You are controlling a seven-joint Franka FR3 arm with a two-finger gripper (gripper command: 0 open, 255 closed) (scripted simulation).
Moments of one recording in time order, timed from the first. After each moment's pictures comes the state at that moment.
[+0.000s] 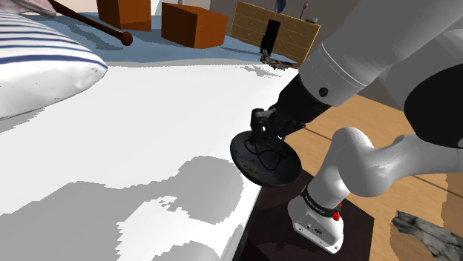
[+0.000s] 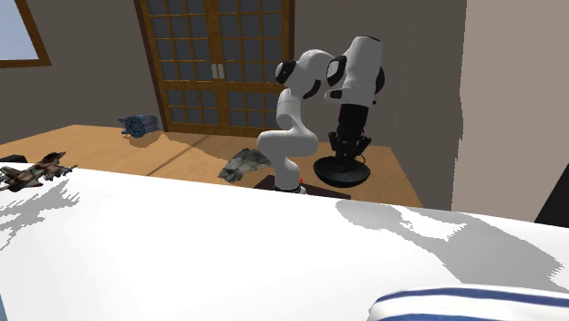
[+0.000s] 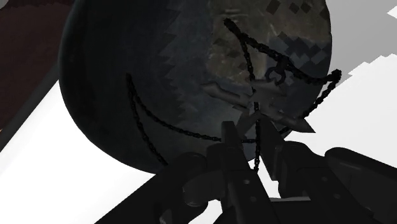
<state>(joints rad) 0.43 -0.98 0.52 -2.55 0.17 1.89 1.24</state>
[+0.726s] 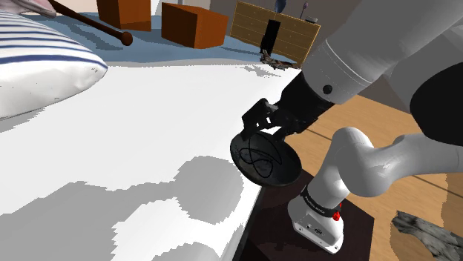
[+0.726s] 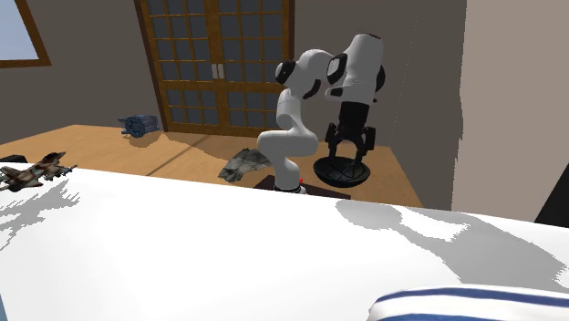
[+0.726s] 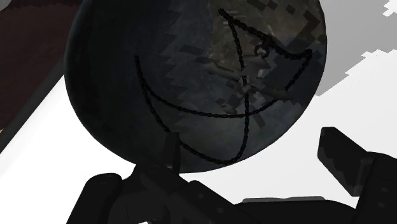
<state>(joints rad) 0.43 -0.98 0.52 -2.54 0.17 1.88 1.24</state>
